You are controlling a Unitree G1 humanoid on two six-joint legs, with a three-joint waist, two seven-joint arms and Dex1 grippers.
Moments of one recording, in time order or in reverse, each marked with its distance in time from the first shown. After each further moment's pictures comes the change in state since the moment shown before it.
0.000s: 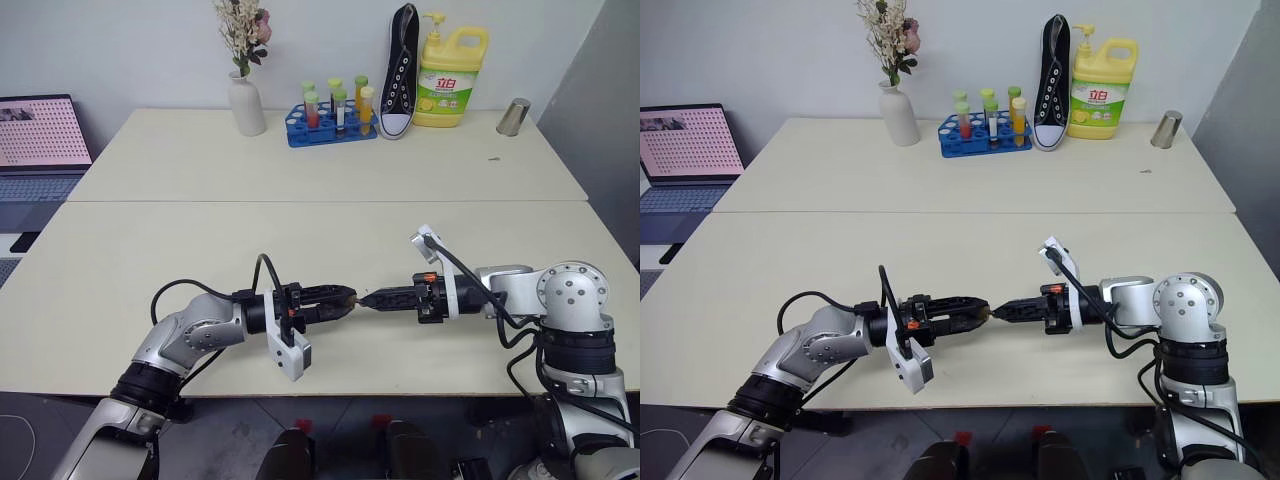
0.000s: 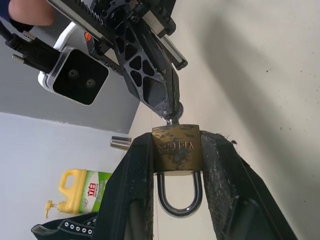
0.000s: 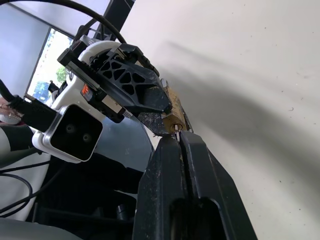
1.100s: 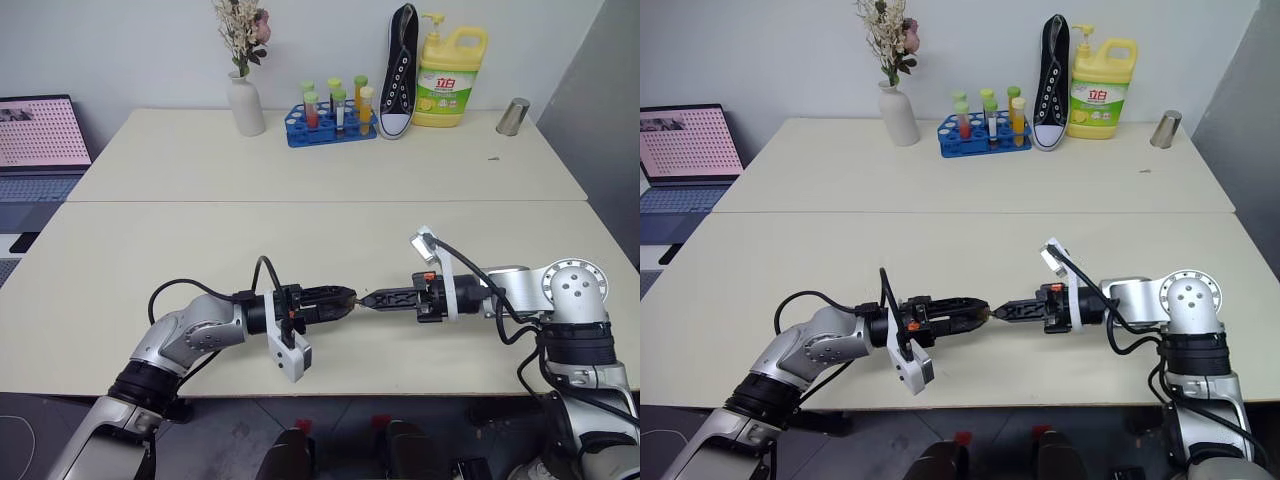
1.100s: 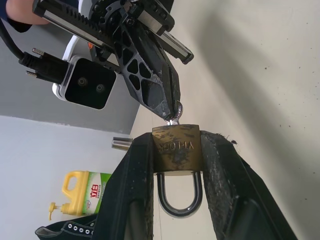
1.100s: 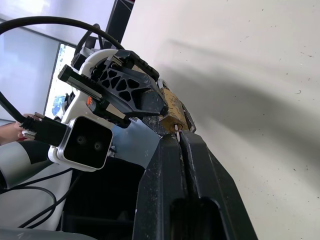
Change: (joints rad) left arm -0.008 0.017 -0.019 0.002 0.036 -0.004 0.050; right arm -0.007 -0.060 0.072 0.144 0.375 -0.057 -0.312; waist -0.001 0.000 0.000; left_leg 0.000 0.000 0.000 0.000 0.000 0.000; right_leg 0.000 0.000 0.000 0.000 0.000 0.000
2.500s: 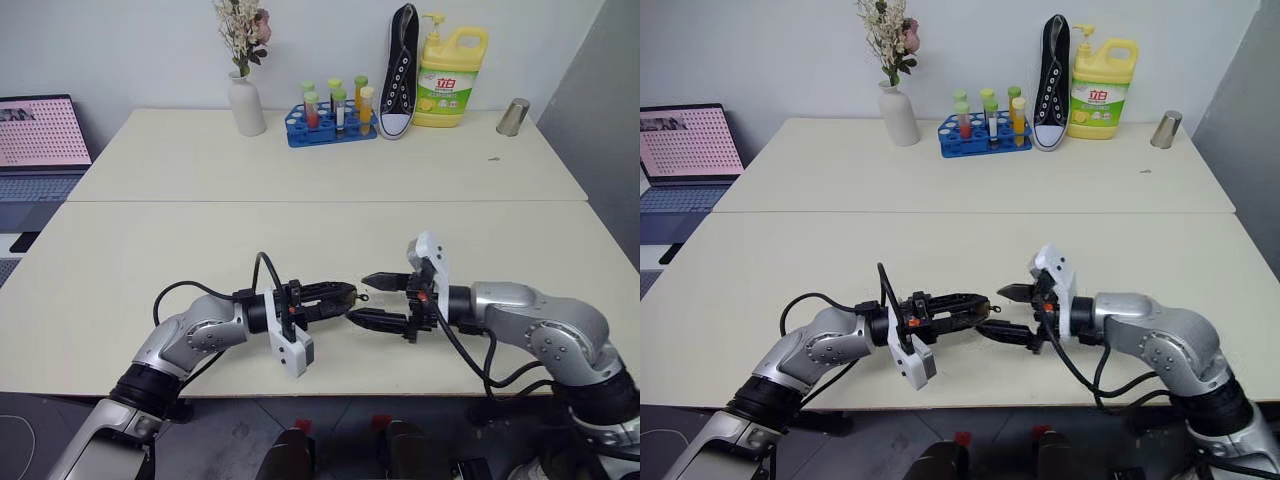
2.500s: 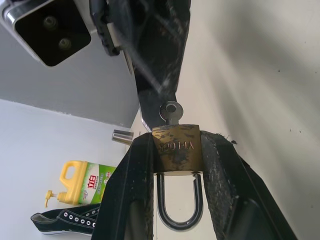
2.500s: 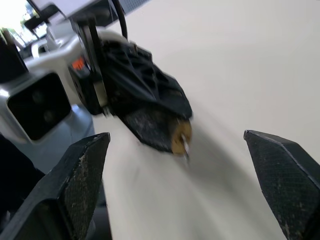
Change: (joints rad) left arm 0.014 0.001 -0.021 -0.020 -0.066 0.056 -0.009; right arm 0.200 -0.101 0.254 -0.462 -0.670 -0.616 0.472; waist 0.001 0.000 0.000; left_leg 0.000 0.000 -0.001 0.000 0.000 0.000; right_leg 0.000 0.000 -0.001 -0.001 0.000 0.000
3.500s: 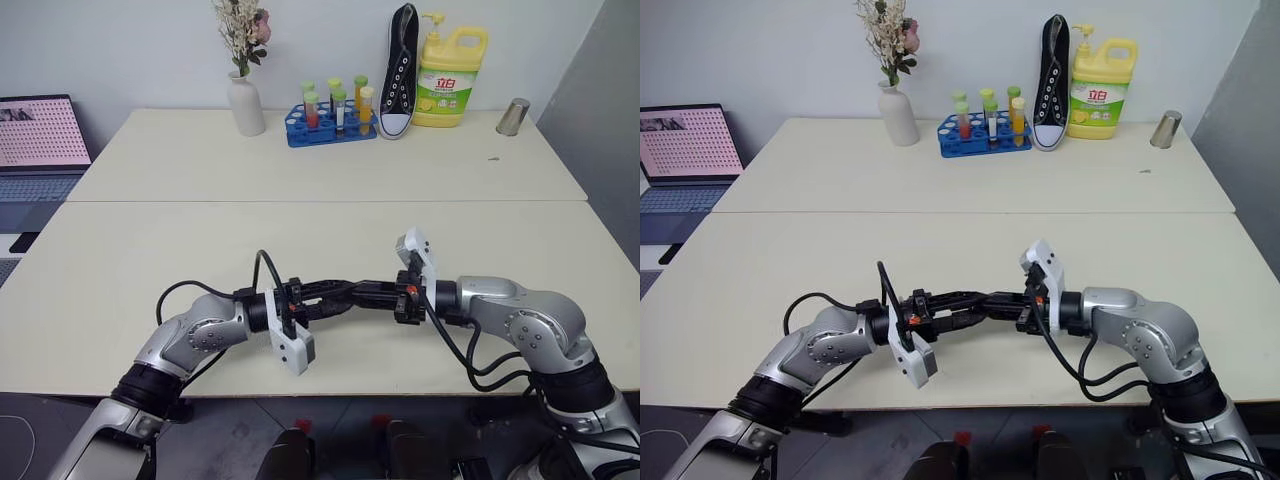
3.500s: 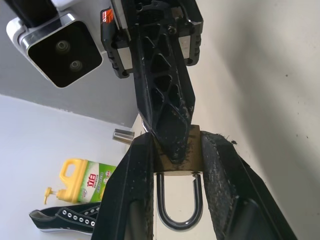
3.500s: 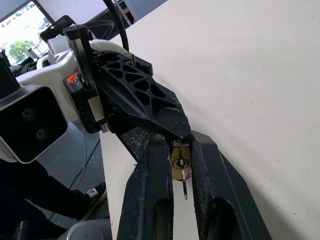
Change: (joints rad) left arm 0.004 -0.002 -0.009 -0.006 -0.057 0.034 -0.018; right arm -0.050 0.072 -0.003 0.086 -0.105 0.019 0.110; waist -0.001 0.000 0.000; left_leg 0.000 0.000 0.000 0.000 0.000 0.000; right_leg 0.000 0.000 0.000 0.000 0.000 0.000
